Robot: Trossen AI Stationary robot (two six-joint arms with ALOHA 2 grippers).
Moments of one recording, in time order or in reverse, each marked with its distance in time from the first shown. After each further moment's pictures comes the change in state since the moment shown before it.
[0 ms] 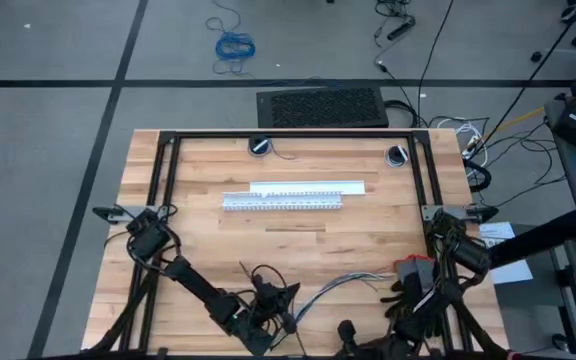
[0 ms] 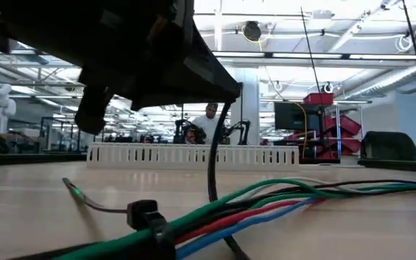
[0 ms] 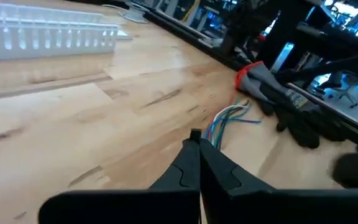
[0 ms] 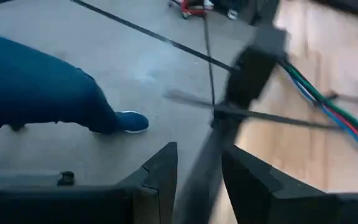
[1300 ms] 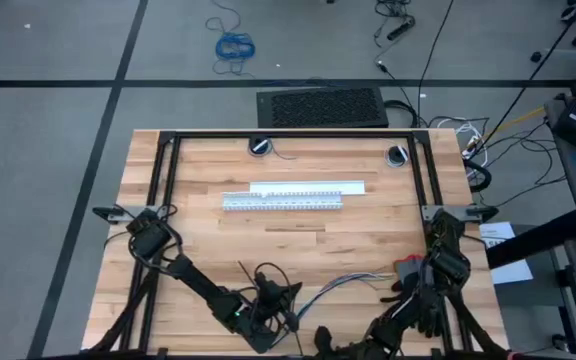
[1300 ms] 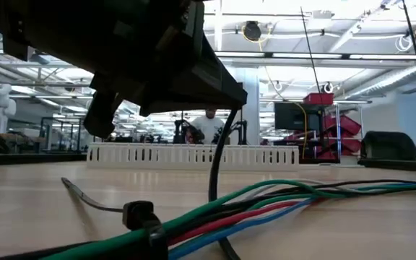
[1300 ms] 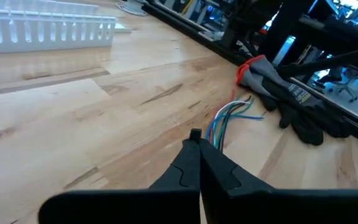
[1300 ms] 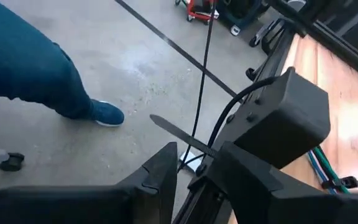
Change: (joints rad) left arm 0.012 0.000 0.000 -0.003 0.038 0.001; right arm -0.095 0.140 0.199 -0.017 -0.051 -0.287
